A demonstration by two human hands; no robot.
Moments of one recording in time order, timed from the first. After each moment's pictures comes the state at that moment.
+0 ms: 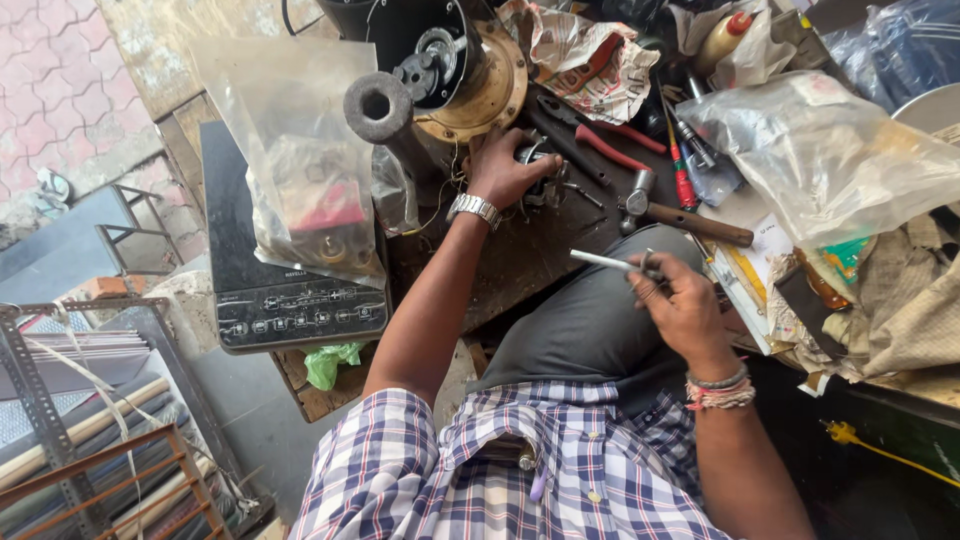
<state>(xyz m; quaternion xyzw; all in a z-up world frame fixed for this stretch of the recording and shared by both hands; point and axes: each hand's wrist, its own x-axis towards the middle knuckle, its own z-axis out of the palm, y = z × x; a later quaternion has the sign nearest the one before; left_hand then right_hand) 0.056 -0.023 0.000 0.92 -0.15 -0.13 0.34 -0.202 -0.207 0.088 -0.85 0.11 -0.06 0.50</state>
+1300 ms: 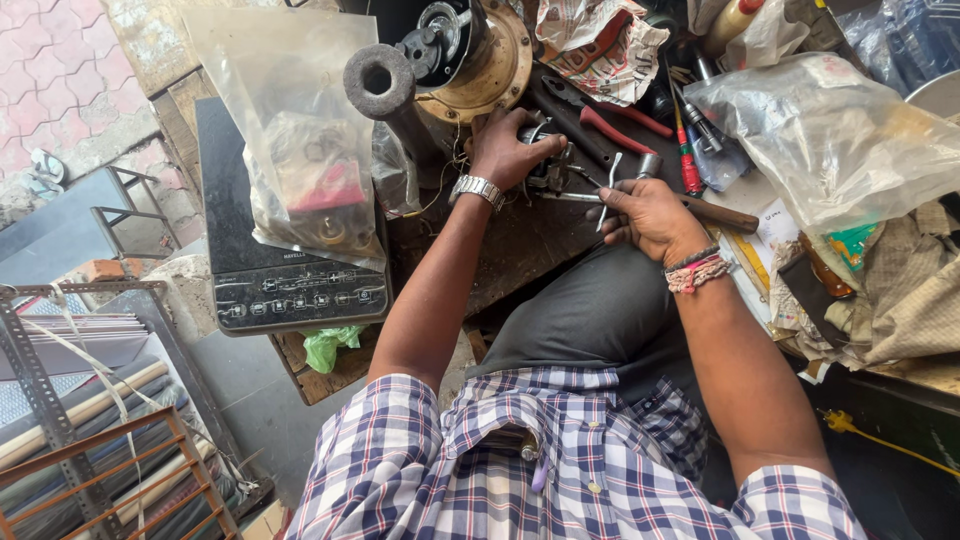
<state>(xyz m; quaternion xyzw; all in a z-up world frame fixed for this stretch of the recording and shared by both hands) 0.059 -0.025 -0.006 0.91 -0.14 -0.15 0.35 -0.093 -0.242 0.002 -0.57 0.27 0.21 0.75</state>
